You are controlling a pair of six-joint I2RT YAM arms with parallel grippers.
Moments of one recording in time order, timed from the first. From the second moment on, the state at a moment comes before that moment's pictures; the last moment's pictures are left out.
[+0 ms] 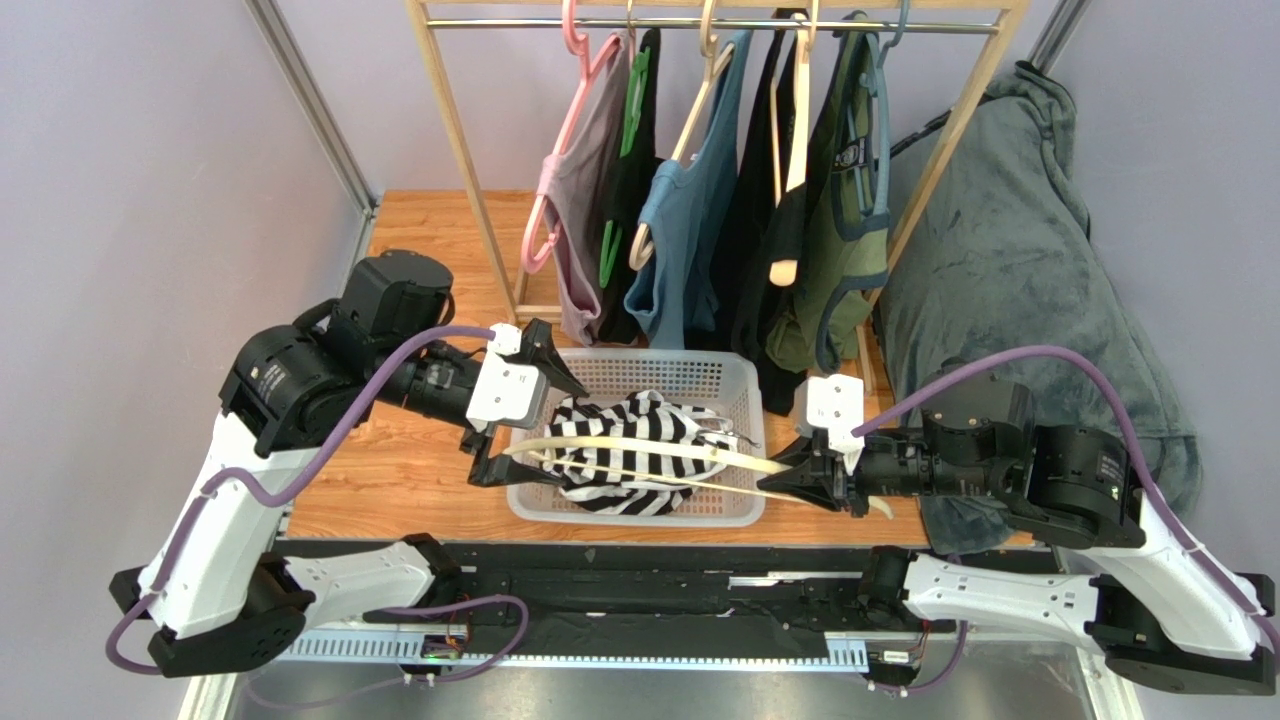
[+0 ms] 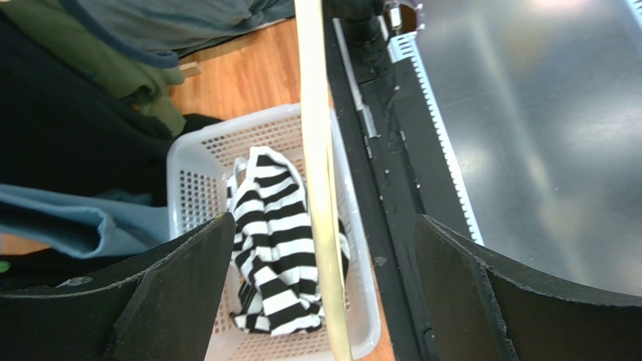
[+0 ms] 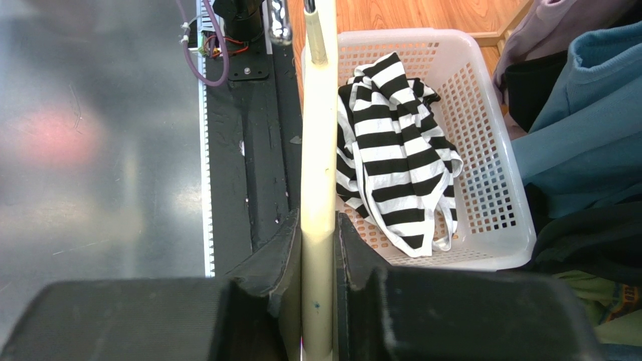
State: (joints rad) left arm -0.73 1.10 1.76 -1.35 0.84 0.77; right arm 1.14 0.79 1.40 -1.03 -0.24 -0.18
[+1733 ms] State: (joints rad) left arm -0.61 0.75 2.07 -1.37 0.40 0.39; right arm 1.15 0.64 1.49 -0.71 0.40 -0.23
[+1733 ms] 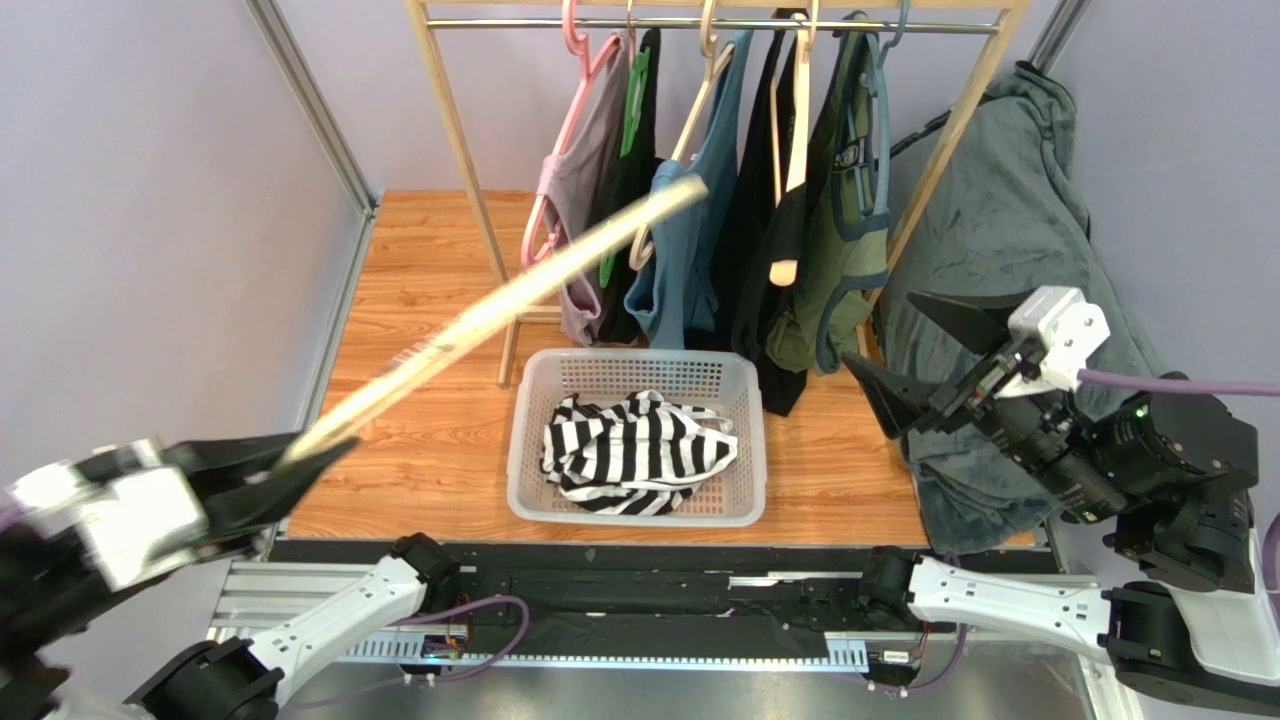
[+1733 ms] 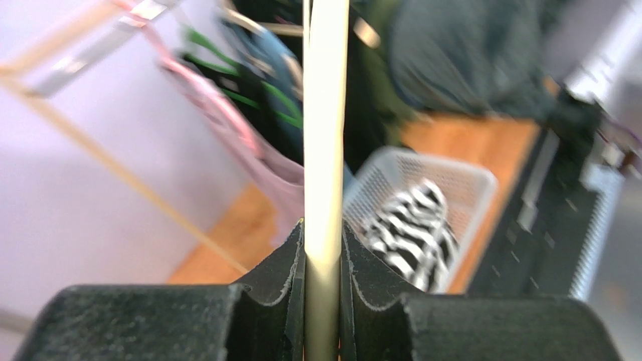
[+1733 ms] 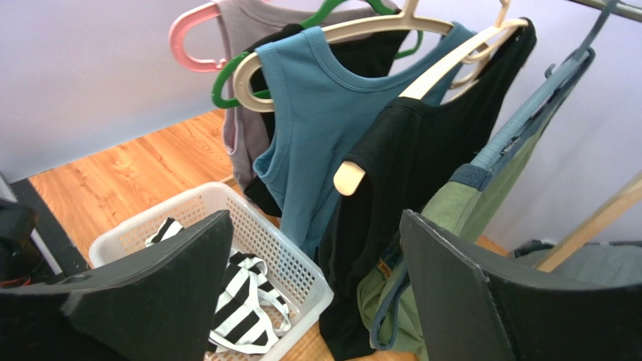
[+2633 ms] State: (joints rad) left arm -0.49 0.96 1.94 -1.32 -0.08 0.13; right arm 1.15 0.87 1.68 -0.97 0.52 0.10
